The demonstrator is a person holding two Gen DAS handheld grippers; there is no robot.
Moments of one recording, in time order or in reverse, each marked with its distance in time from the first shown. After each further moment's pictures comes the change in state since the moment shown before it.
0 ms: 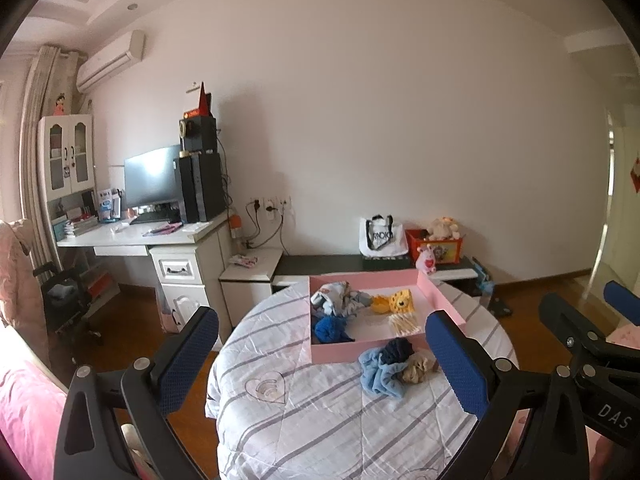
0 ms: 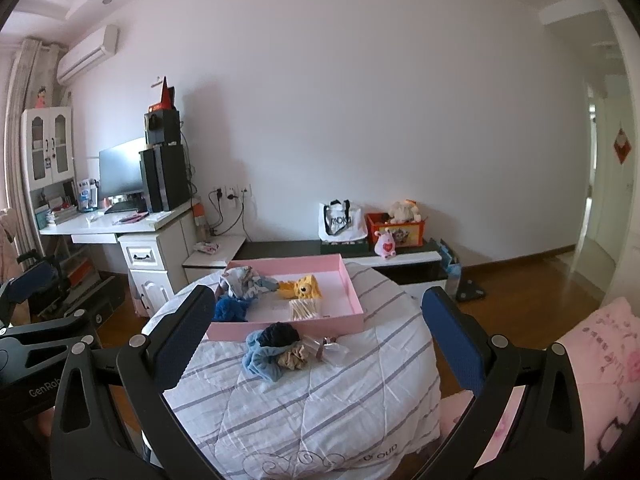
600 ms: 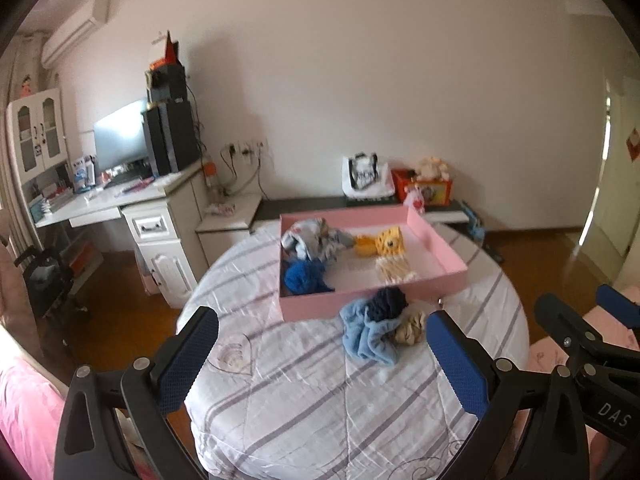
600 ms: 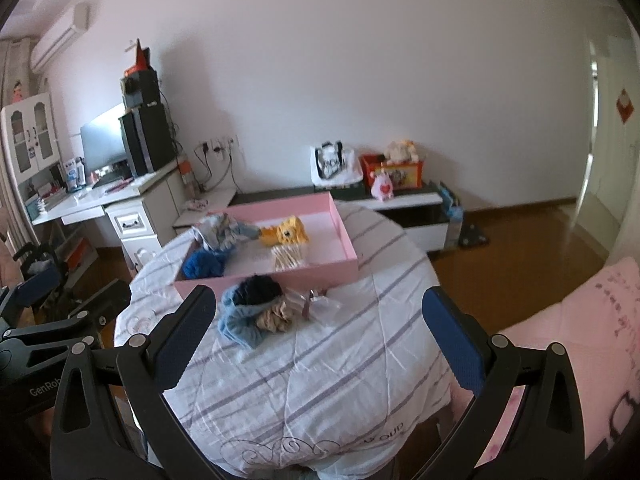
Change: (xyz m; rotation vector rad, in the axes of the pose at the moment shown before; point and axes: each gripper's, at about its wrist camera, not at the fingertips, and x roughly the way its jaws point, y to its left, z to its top) left arm 0.093 -0.020 0.000 0.051 0.221 -0.056; right arm 0.078 -0.032 -0.038 0.074 0.221 -0.008
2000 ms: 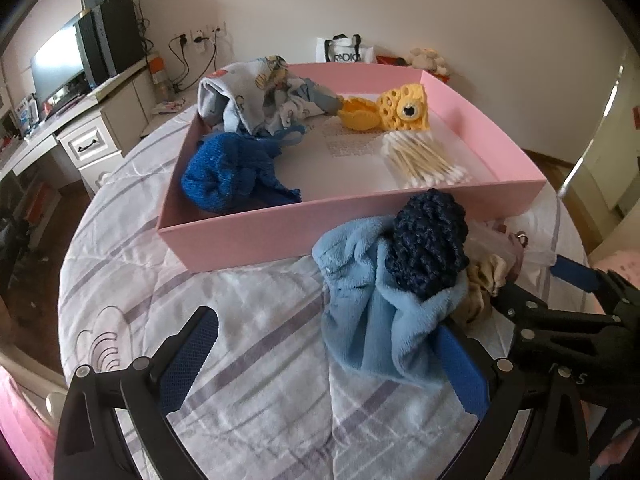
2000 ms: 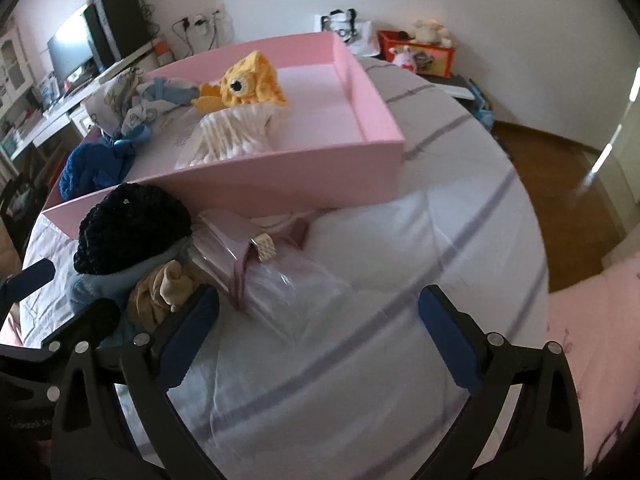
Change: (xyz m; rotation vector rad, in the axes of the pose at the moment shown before) left arm 0.261 -0.006 -0.013 0.018 0.400 -0.111; right arm 0.226 -0.008 -0.027 -0.084 0.428 0.036
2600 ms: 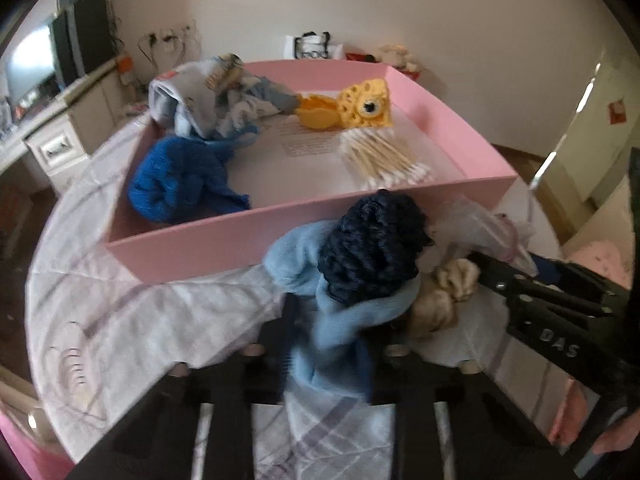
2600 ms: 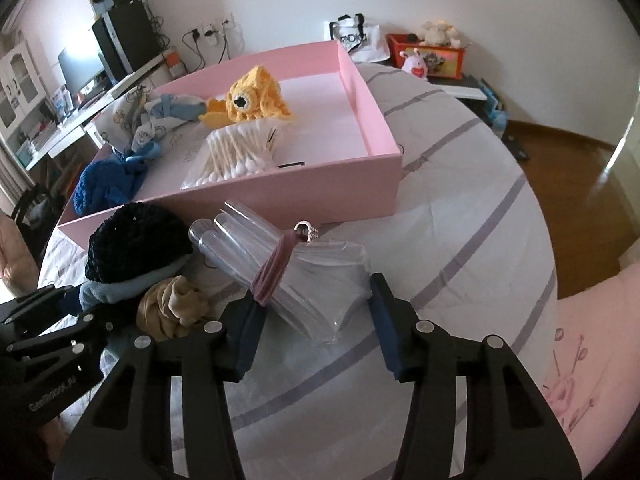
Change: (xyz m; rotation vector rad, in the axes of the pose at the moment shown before) left arm 0.010 -0.008 0.006 0.034 0.004 -0.094; right arm -0.005 -0.017 0.000 0.045 -0.025 0.063
